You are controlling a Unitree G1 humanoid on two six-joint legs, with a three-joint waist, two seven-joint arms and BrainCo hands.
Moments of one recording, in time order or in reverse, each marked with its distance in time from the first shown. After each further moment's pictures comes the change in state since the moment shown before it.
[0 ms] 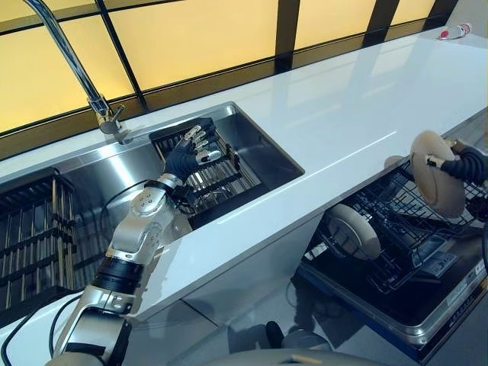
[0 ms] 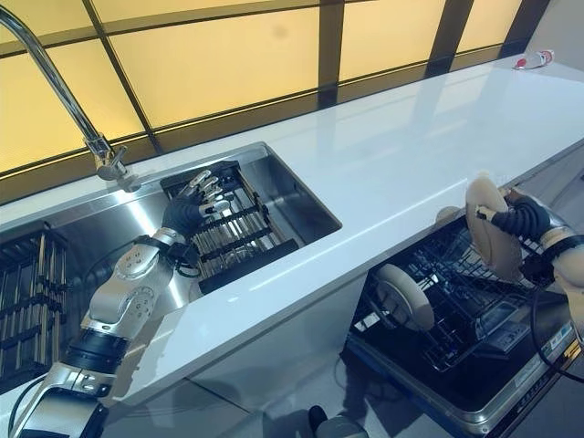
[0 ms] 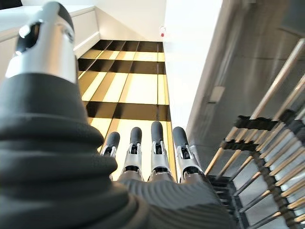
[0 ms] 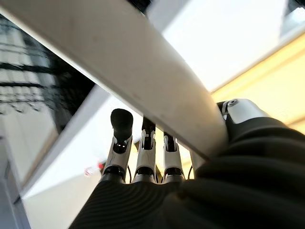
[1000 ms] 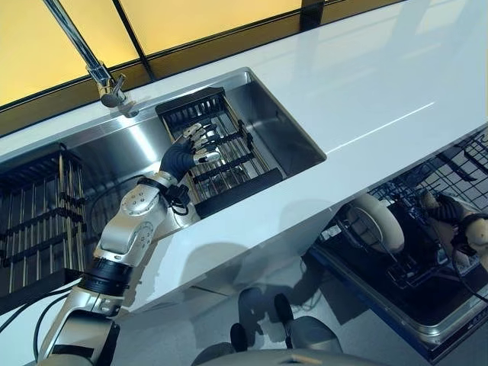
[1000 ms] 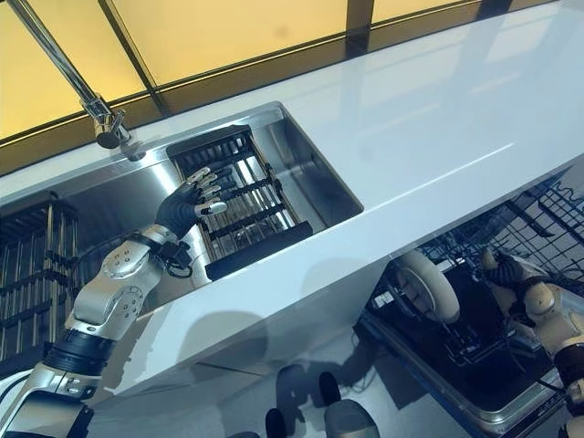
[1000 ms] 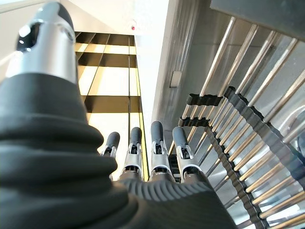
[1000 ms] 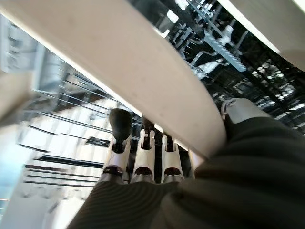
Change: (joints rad) left arm -0.031 0.097 -0.009 -0.059 -0.020 0.012 -0.019; right arm -0.207 0.037 0.357 0.409 -0.132 0.024 -0.181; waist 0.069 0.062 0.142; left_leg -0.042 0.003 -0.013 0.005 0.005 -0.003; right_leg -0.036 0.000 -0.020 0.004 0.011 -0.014
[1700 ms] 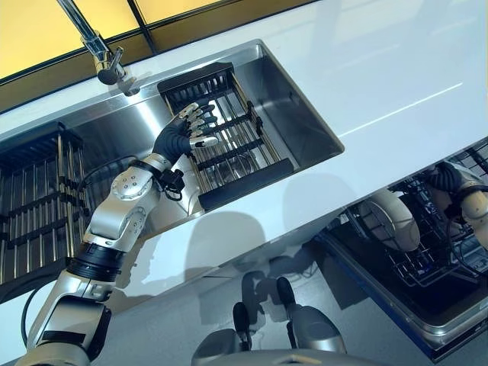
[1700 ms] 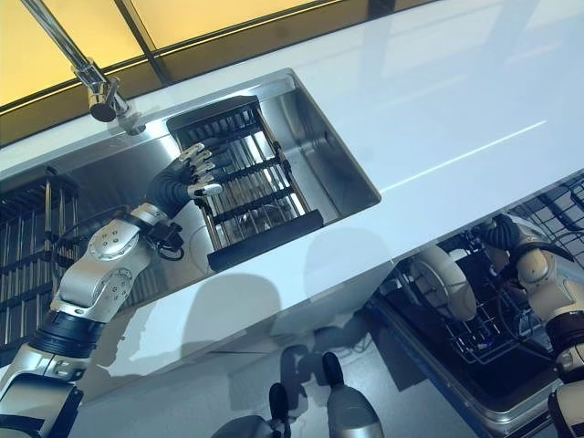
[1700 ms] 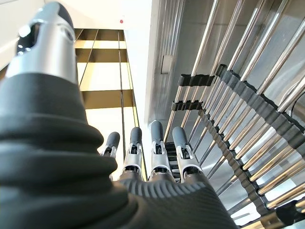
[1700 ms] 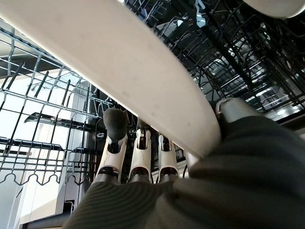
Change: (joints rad) left arm -0.081 0.055 -0.021 0.001 -0.001 -0.006 0.000; right arm -0.138 0.000 0.043 0.049 0.011 -0.023 -0.076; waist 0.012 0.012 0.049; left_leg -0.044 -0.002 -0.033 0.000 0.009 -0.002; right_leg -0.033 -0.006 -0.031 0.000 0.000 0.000
